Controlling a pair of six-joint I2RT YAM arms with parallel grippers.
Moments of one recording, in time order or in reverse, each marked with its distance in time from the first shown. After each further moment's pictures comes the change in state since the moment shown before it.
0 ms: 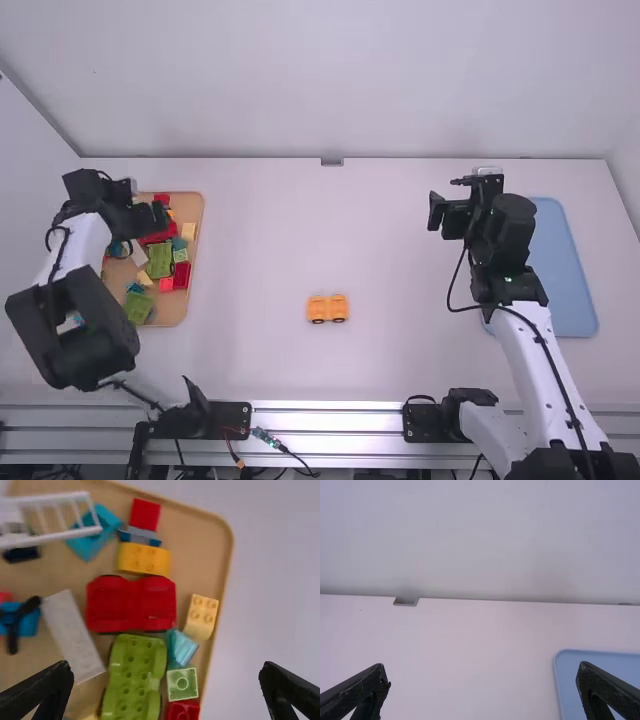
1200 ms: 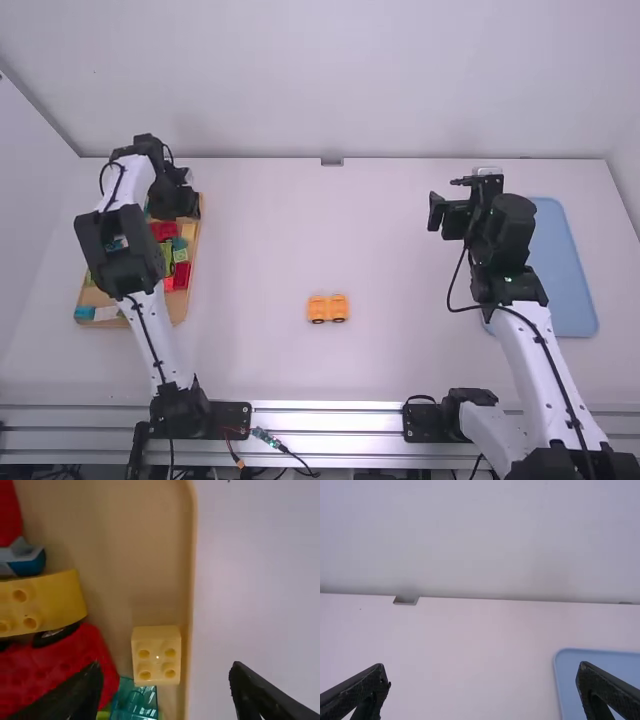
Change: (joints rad) left arm -0.200 0.612 0.745 -0.551 -0.160 0.121; right arm 0.000 0.000 0.000 -0.004 0.000 -0.001
